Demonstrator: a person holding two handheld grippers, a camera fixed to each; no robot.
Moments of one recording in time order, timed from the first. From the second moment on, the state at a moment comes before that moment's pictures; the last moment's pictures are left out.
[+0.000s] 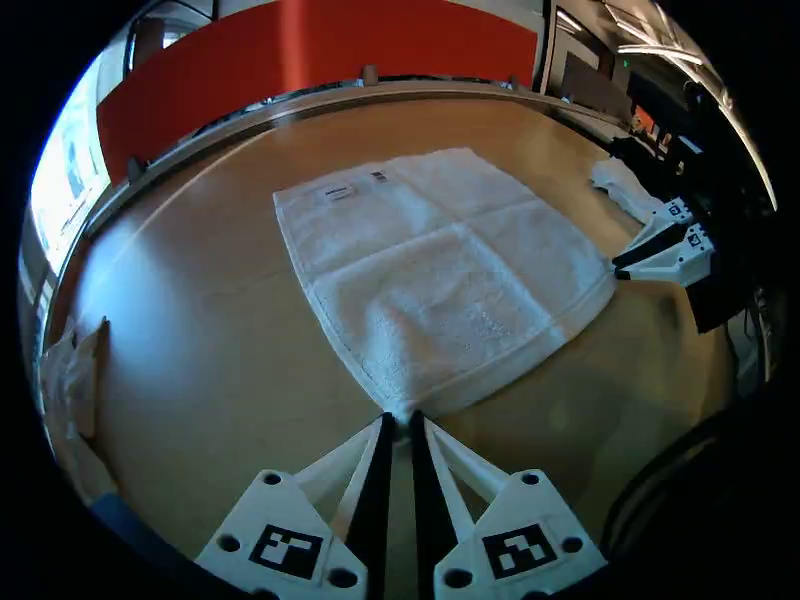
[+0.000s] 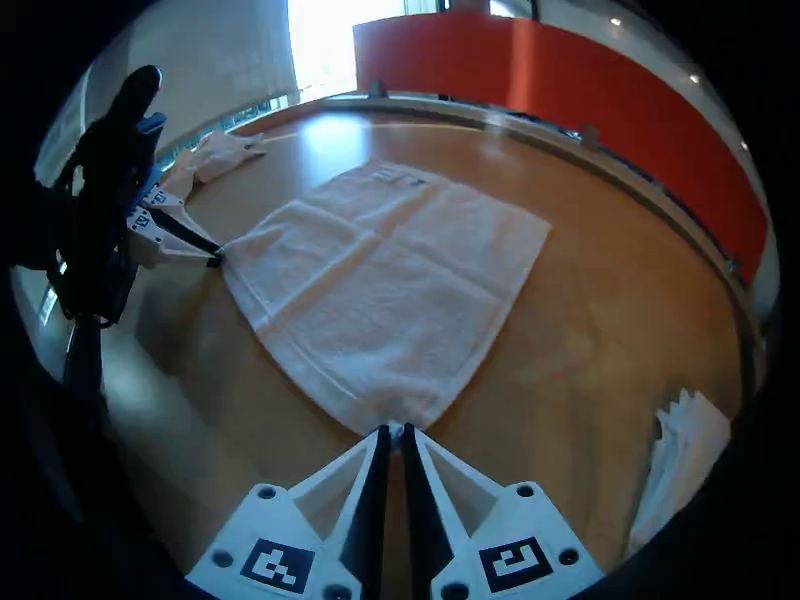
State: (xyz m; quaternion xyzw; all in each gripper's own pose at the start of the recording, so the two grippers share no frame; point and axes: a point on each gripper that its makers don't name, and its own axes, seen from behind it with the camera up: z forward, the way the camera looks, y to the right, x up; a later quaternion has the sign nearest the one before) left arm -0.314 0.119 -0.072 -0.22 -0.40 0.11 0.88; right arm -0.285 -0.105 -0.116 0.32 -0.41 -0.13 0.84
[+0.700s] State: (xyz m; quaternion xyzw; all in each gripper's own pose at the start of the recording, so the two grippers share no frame) left arm -0.297 0.121 -0.068 -0.22 -0.39 0.09 0.89; right arm -0.269 -0.103 -0.109 0.33 -0.40 -0.14 0.85
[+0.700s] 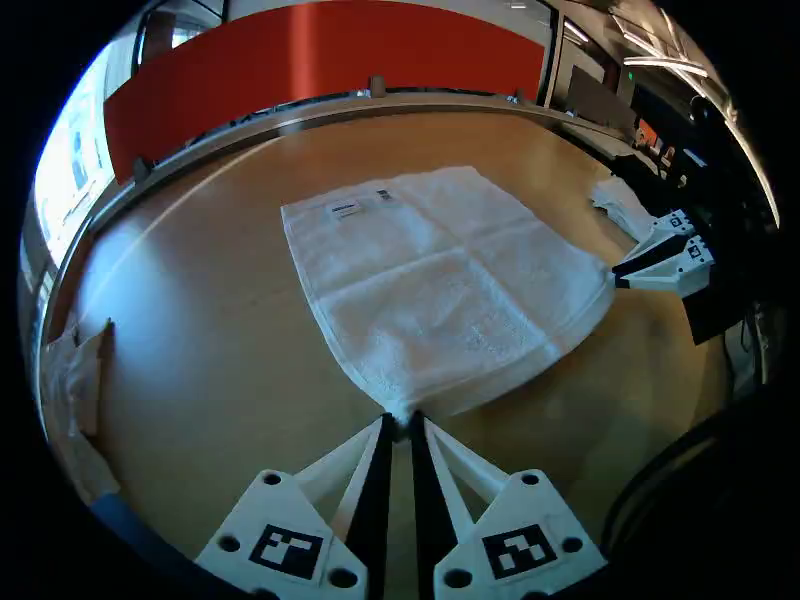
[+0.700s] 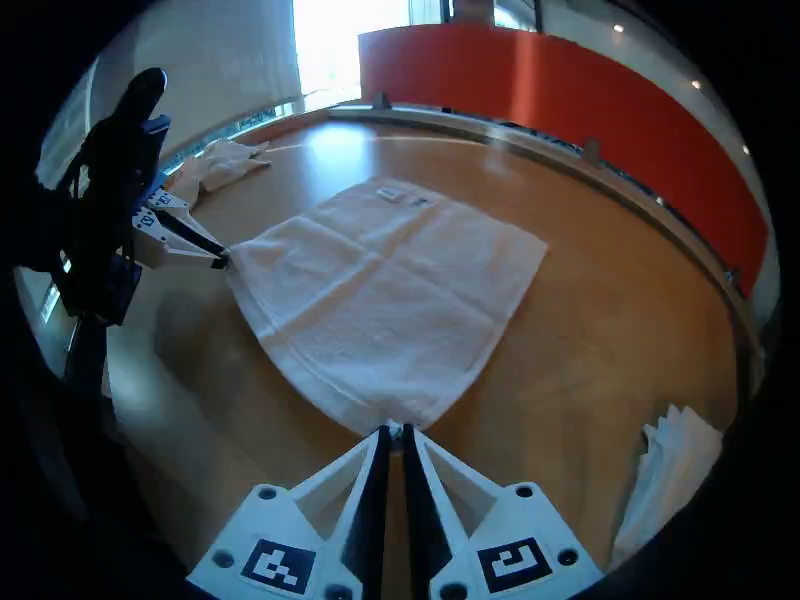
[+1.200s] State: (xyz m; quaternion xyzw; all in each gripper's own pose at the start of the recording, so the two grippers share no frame) left arm -0.298 0.123 -0.069 -0.22 -0.39 0.09 0.89; right arm -0.268 -0.105 -0.110 0.33 -0.40 -0.13 0.85
